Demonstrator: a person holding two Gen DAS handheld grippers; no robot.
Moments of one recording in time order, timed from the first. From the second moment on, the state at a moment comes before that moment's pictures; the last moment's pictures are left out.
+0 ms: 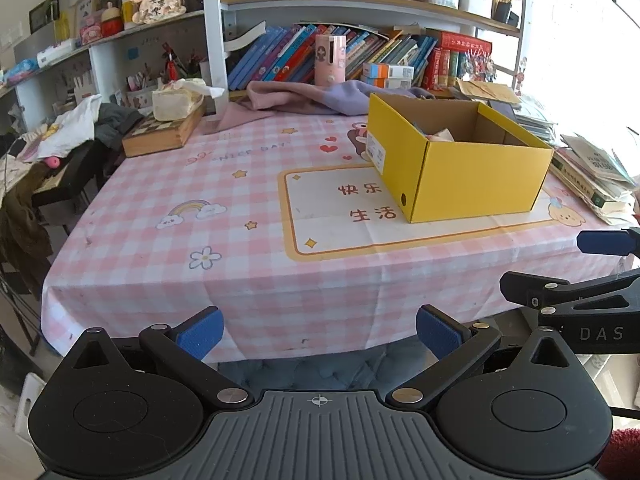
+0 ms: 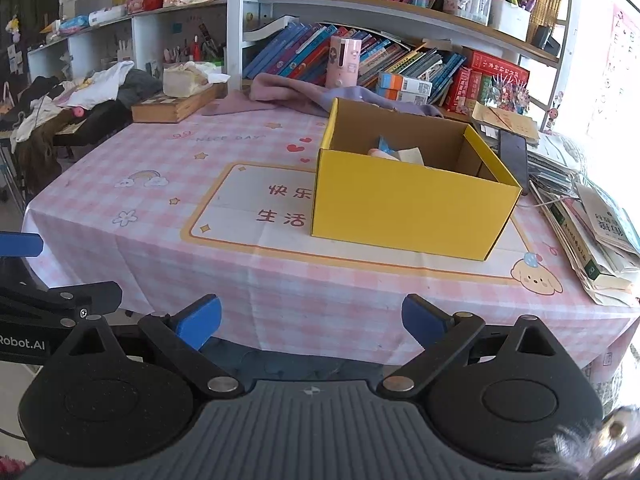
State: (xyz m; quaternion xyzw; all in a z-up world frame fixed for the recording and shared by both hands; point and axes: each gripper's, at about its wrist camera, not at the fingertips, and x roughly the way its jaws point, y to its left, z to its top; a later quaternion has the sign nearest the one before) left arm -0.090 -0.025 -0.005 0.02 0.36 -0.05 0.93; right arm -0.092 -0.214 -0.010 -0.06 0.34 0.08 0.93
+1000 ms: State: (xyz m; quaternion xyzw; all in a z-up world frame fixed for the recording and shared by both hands) left arm -0.081 -0.029 -0.015 -0.01 0.39 -0.08 0.92; right arm -0.084 -0.226 -0.015 -0.05 0.35 0.08 0.93
